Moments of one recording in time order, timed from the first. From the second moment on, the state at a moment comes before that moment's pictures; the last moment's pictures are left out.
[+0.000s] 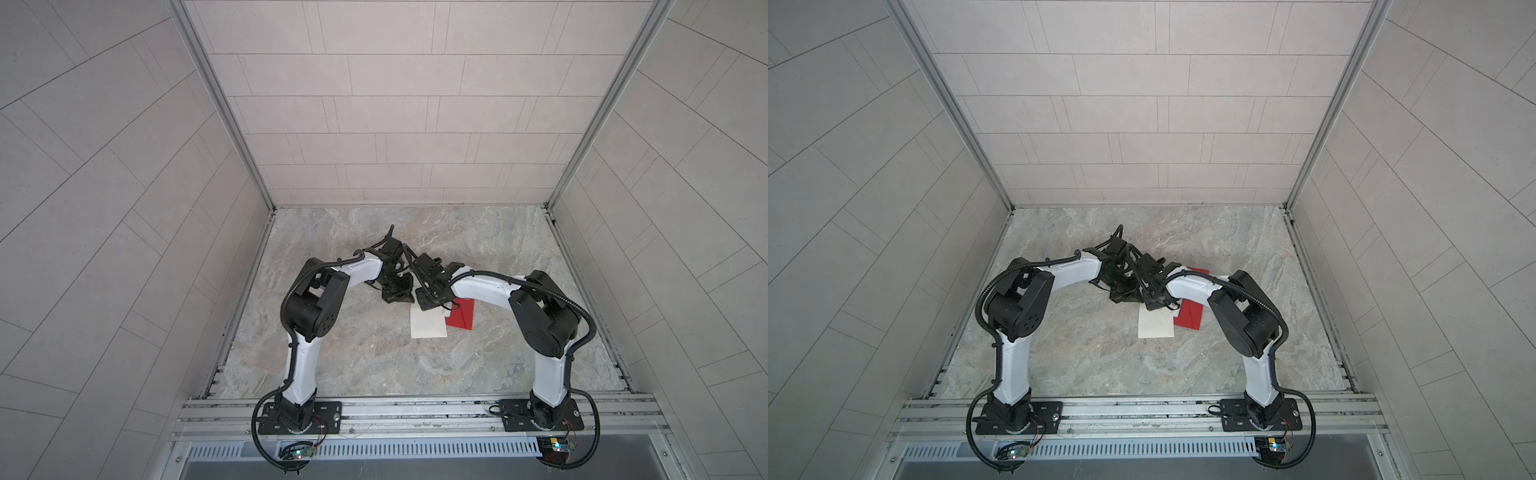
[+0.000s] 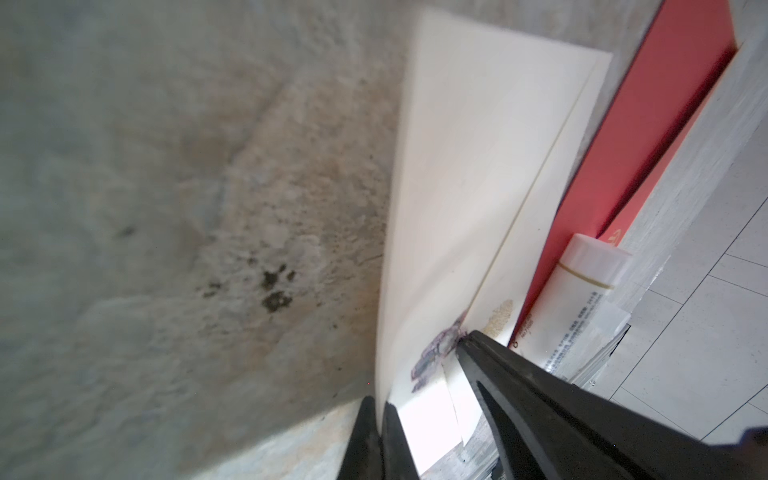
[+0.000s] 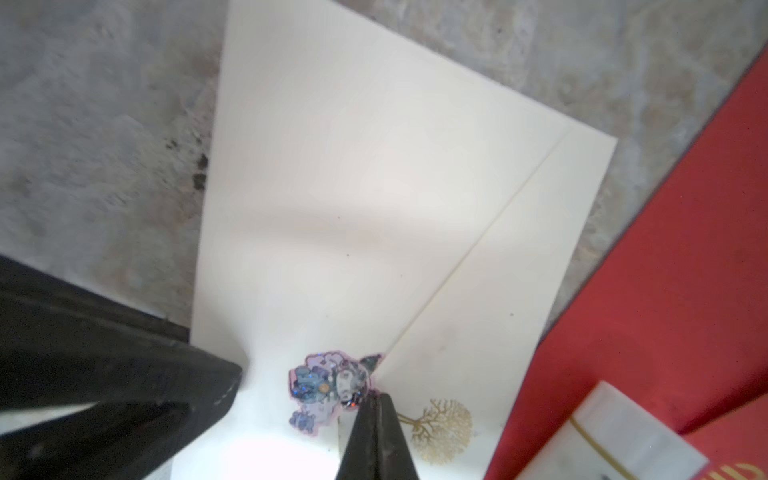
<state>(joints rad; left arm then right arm) -0.53 2.06 1.36 -0.60 0.54 -0.62 0.66 1.91 1.23 -0.56 0.05 0.41</state>
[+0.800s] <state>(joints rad) -0.53 2.06 1.36 -0.60 0.54 -0.59 0.55 1.88 1.17 -0.50 -0.24 0.46</state>
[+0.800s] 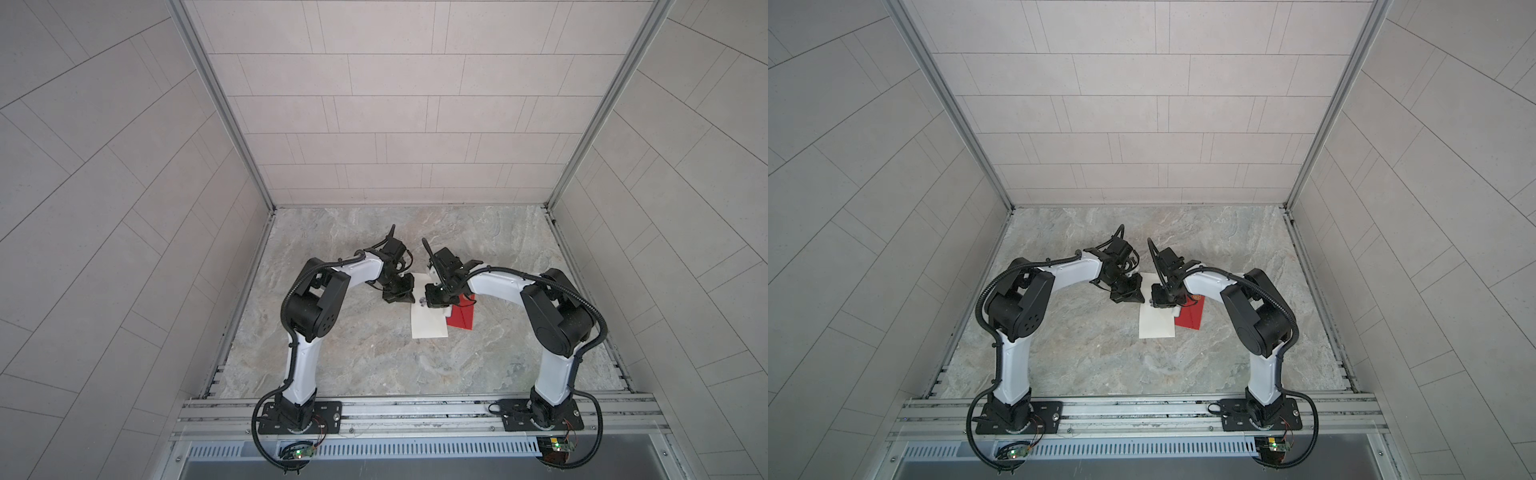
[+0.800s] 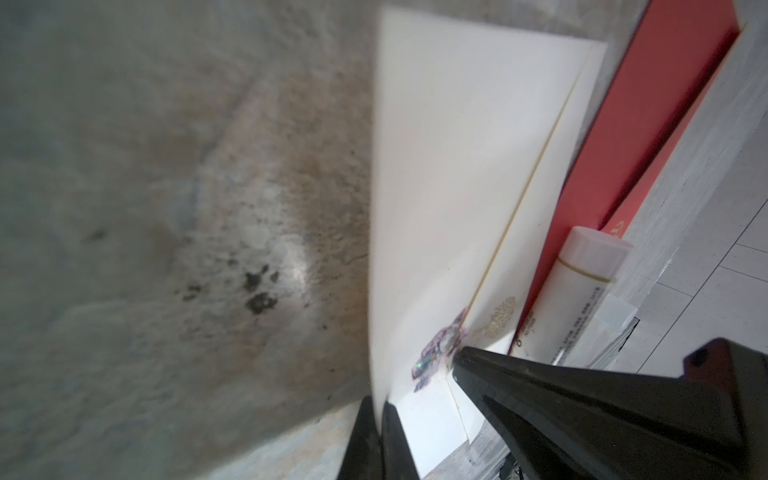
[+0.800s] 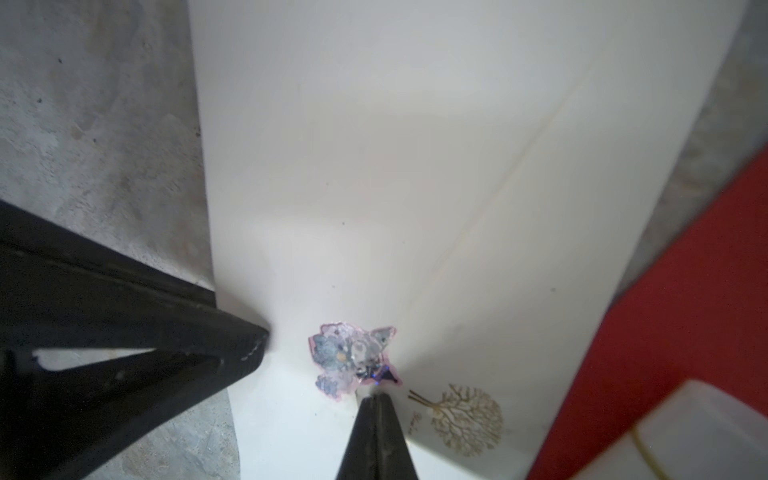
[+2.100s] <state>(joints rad) -0.55 2.06 1.37 -0.63 0.54 -0.56 0.57 1.79 1.11 -0.39 -0.13 0.49</state>
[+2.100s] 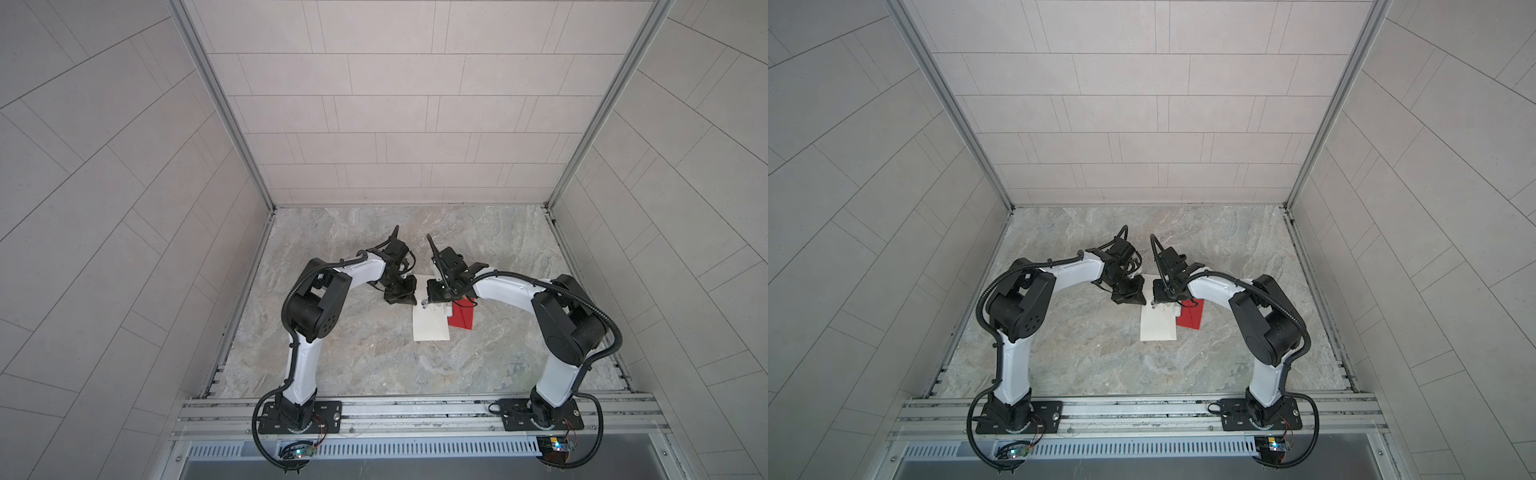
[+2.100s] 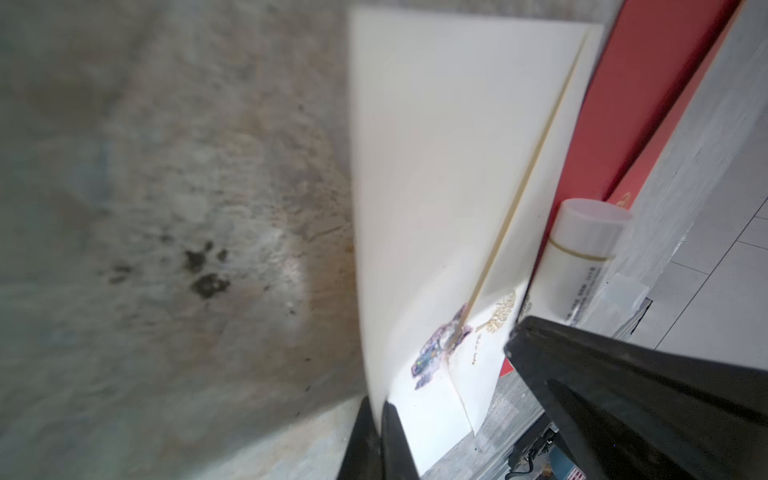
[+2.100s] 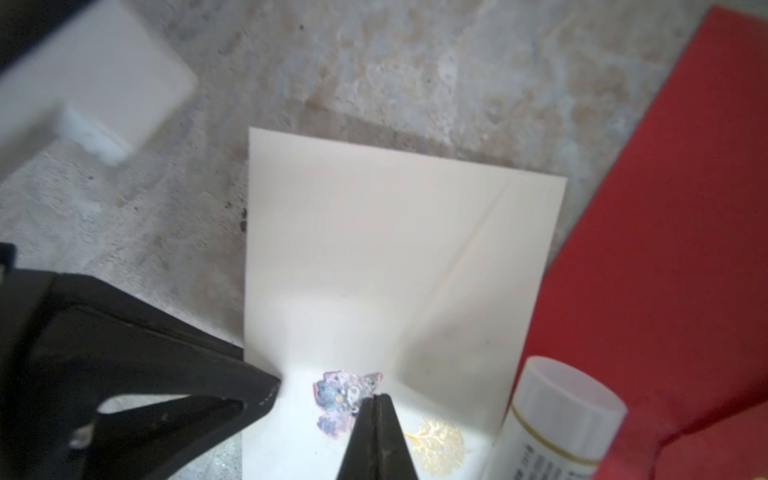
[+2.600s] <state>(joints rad) -0.55 2.06 1.37 -0.63 0.55 -0.55 0.57 1.81 1.09 -0.40 -0.18 0.50</state>
